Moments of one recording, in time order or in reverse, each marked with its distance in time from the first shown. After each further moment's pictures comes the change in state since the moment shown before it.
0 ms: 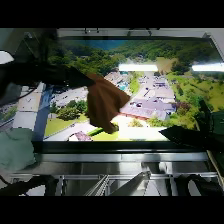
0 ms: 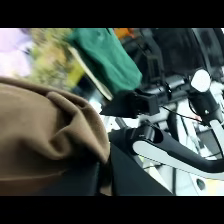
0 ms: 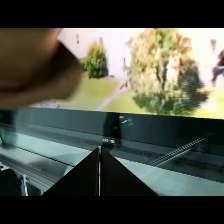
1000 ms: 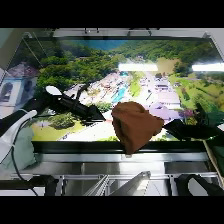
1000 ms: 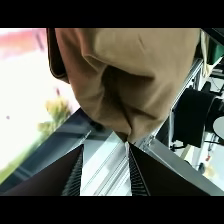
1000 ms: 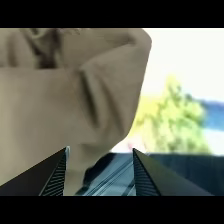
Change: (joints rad) left arm -0.129 -0.216 -0.294 0.266 0.217 -0.088; right arm -0.188 -0.478 0.003 -0.001 -0.161 -0.241
